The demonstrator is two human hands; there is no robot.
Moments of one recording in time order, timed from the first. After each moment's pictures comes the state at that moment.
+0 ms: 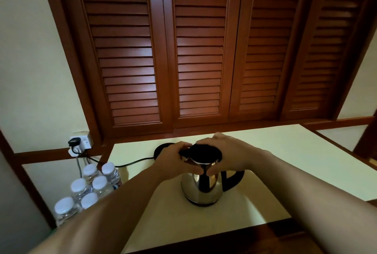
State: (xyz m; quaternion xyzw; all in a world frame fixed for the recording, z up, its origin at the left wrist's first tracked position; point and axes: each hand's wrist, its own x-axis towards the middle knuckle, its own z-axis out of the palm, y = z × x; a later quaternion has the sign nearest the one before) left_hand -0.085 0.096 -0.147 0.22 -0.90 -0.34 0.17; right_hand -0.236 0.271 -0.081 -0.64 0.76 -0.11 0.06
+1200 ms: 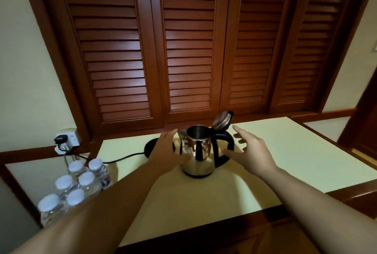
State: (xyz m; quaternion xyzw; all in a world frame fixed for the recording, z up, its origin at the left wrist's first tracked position) left_hand -0.096 0.106 -0.155 0.27 -0.89 -0.29 0.23; right_hand -0.273 0.339 -0.140 -0.41 0.83 -0.37 -0.08
